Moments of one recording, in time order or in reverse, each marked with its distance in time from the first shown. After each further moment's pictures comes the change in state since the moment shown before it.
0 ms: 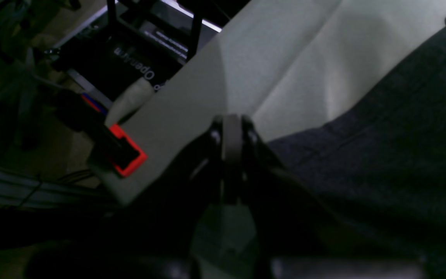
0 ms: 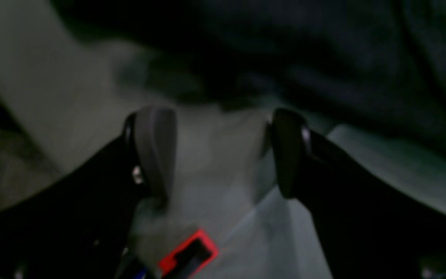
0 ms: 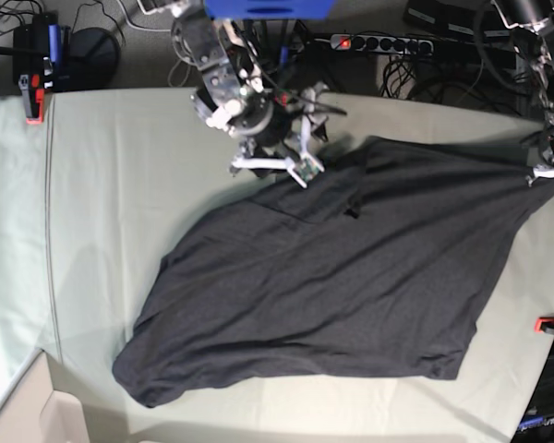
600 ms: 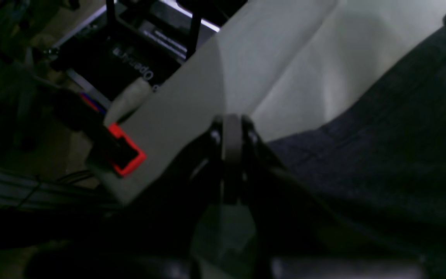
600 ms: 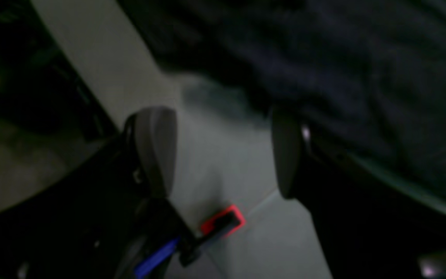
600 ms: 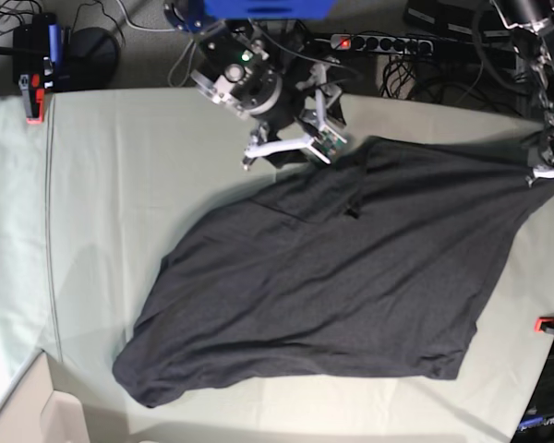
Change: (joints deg) left arm 0.0 0.0 0.0 0.0 0.0 0.0 0.0; right arm -6.0 4.2 -8.9 14.3 0.1 0.0 -4.4
